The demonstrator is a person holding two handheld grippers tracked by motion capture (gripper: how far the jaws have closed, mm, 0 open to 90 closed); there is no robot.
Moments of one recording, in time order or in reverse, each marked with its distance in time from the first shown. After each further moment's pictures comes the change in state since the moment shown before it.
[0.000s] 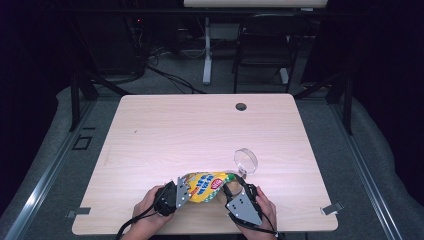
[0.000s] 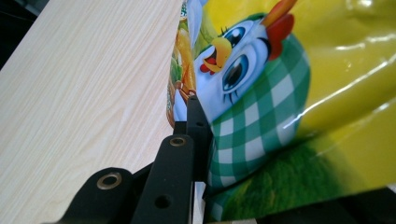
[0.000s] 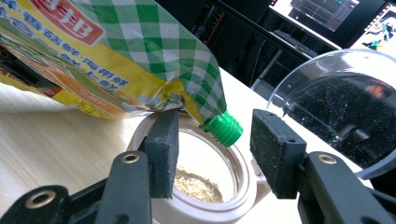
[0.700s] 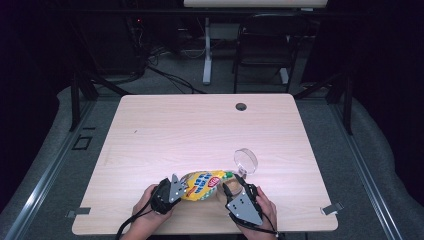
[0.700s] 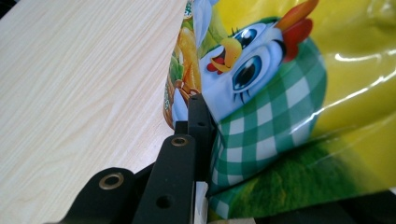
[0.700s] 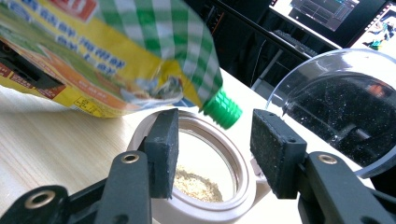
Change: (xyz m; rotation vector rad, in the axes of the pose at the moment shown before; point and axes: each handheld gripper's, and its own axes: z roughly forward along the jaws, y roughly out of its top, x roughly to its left) left arm 0.011 -0.008 0.000 -0.045 -0.076 -0.127; right arm -0.001 0.000 -0.001 -0.003 -0.002 0.005
